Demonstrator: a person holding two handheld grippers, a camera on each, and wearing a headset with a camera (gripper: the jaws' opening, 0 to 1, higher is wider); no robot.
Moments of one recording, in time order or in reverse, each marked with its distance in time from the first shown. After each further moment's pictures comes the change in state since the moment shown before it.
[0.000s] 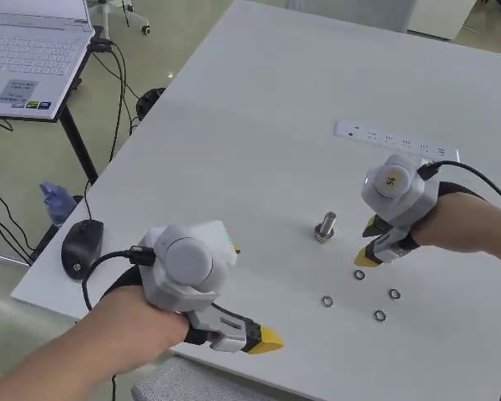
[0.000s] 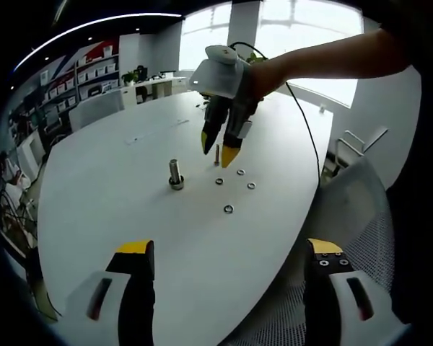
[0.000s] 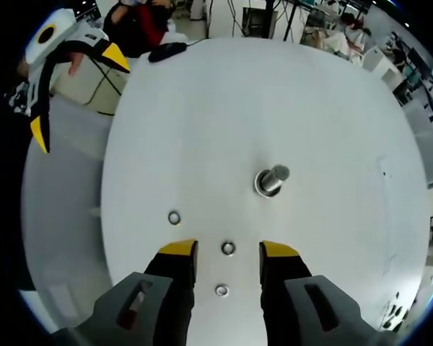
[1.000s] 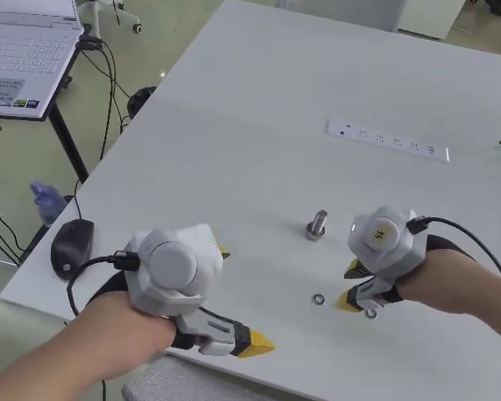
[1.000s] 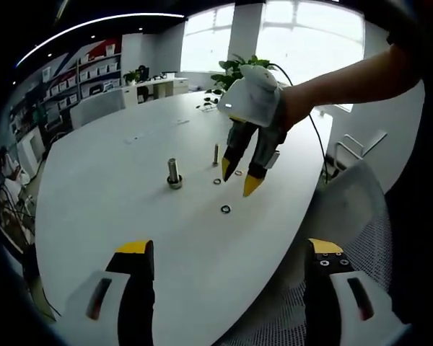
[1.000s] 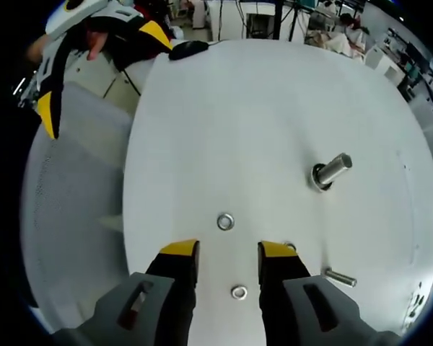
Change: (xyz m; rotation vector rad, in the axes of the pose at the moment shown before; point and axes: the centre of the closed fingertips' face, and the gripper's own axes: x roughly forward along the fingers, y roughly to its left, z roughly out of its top) left arm -0.001 -0.005 -0.001 -0.018 -0.017 -0.006; right arm 0.032 0.058 -0.004 0.027 -0.067 0.046
